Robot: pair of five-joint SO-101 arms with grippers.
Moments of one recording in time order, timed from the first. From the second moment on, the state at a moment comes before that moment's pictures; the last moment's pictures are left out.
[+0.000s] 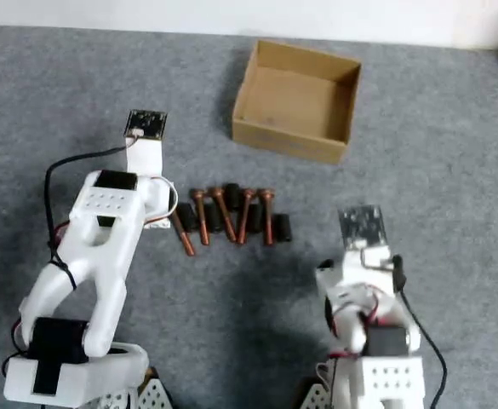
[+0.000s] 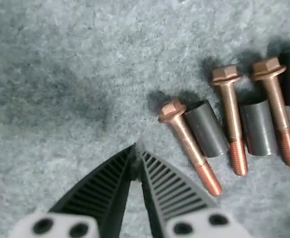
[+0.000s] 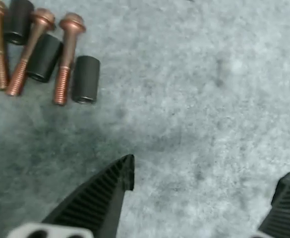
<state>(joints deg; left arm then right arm) -1.4 -9.5 35.7 54.9 6.7 -7.1 -79.6 79.3 58.2 10.1</state>
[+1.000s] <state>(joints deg) -1.4 -9.5 35.8 54.9 0.8 -19.2 -9.9 34.2 53.9 1.0</state>
